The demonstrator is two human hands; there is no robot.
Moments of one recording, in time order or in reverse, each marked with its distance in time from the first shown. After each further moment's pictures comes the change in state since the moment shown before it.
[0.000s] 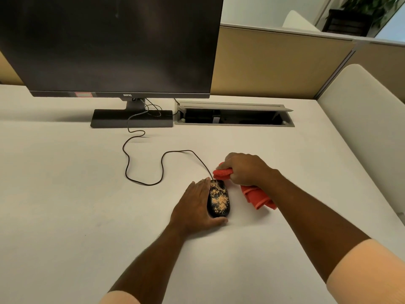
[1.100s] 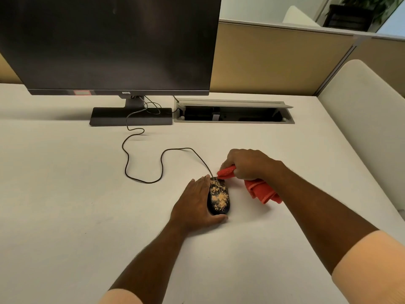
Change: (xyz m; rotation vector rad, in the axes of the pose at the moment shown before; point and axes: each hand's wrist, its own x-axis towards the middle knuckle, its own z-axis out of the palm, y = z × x) left_hand -0.001 0.001 -0.001 -0.005 -0.018 -0.033; right_hand -0.004 0.002 -0.016 -0.025 -0.118 -0.002
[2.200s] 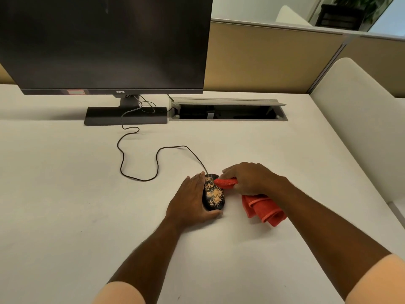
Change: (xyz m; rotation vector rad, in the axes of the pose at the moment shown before) left_hand 0.000 0.001 -0.001 0.000 -0.001 0.012; right_hand -0.041 -0.002 0.028 0.160 0.007 0.007
